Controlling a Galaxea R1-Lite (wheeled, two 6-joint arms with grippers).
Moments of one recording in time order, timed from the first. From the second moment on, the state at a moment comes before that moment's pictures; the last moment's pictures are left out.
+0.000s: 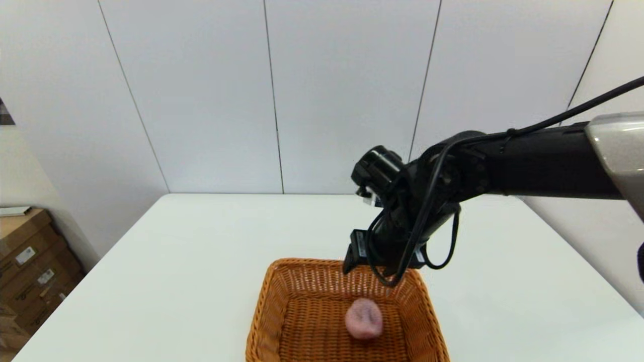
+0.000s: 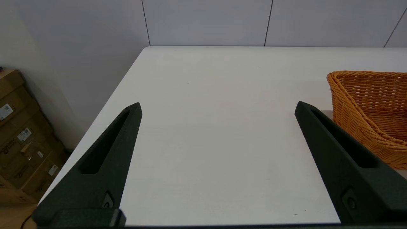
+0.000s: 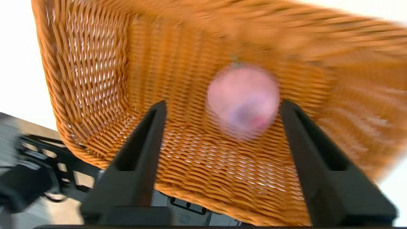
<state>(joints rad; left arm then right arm) -0.01 0.00 0.00 0.00 0.03 -0.02 0.65 2.10 -1.67 0.78 0.11 0.58</state>
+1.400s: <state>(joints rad) -0.01 0.00 0.00 0.00 0.03 -0.02 -0.09 1.37 -1.41 1.13 0.54 0.22</state>
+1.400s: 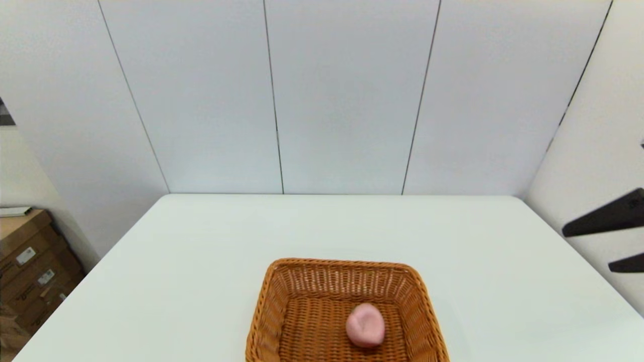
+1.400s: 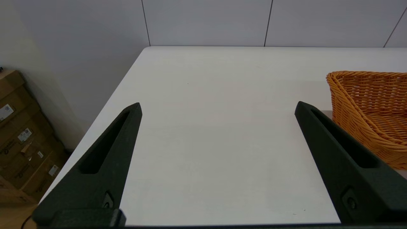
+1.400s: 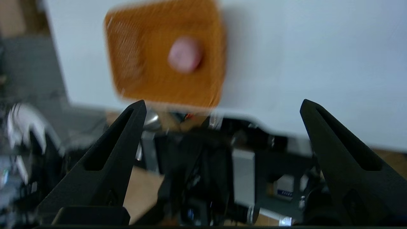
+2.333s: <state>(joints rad) -0.01 0.00 0.00 0.00 0.03 -0.02 -0.03 0.44 -0.75 1.03 0.47 0.21</state>
